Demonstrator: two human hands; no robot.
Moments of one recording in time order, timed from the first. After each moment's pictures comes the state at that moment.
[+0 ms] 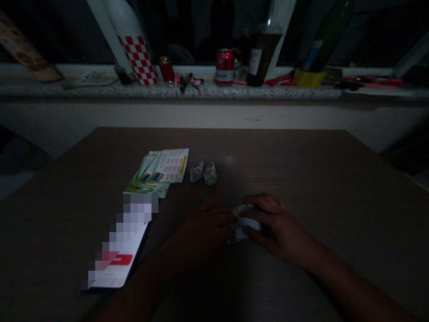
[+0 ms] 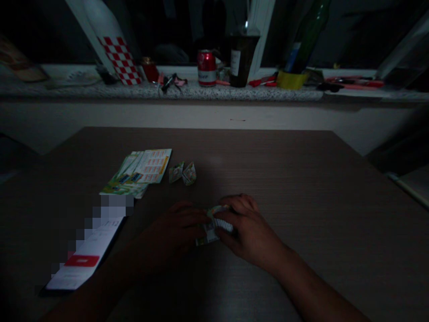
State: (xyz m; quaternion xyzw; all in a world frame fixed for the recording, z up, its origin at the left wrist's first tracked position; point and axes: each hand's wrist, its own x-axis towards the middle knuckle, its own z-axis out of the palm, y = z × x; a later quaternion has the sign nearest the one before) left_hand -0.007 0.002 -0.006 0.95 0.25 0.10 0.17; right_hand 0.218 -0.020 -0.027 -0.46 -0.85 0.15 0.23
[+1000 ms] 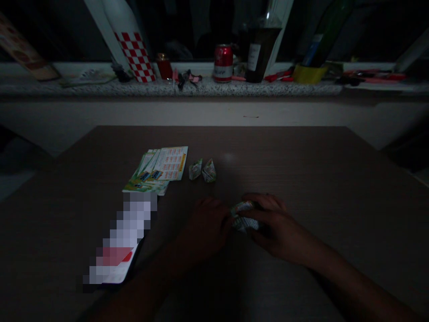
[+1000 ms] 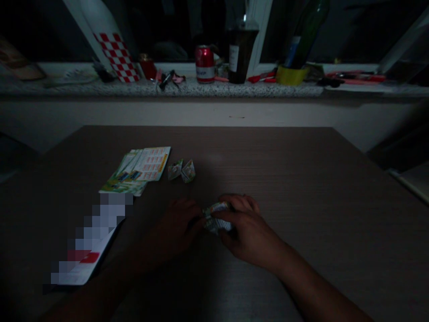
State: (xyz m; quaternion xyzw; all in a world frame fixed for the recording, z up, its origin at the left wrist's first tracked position) left_hand 0.012 0.004 -0.022 0.89 0.42 0.09 0.16; right_hand 0.220 -0.025 -0.026 -0.49 -0.83 0.19 0.18
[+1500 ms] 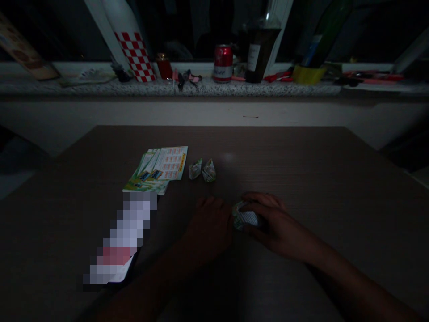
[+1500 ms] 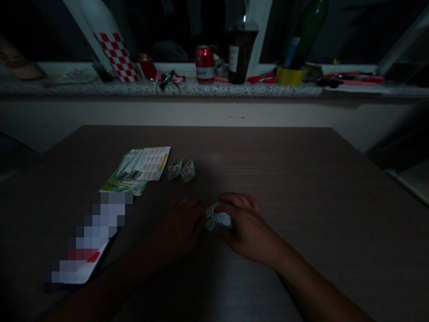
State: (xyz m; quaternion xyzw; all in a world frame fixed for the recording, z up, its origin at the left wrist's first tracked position) left_hand 0.022 0.001 -0.022 0.89 0.44 0.05 0.09; right_hand 0.219 -0.023 -0.026 -0.51 -0.81 0.21 0.19
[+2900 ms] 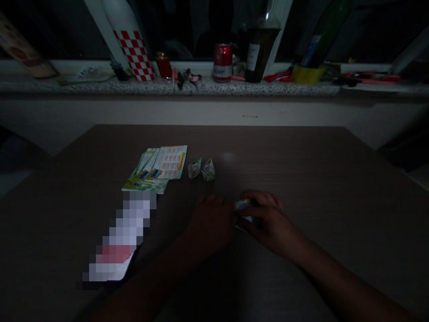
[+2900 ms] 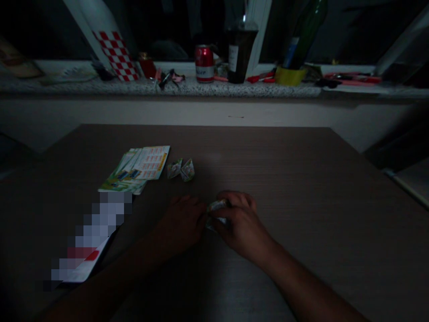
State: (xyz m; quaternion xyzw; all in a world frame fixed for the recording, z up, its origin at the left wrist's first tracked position) left_hand 0.029 0.006 -0.016 0.89 0.45 0.01 0.09; right_hand 0.209 -0.022 -0.036 -0.52 -0.80 0.16 0.23
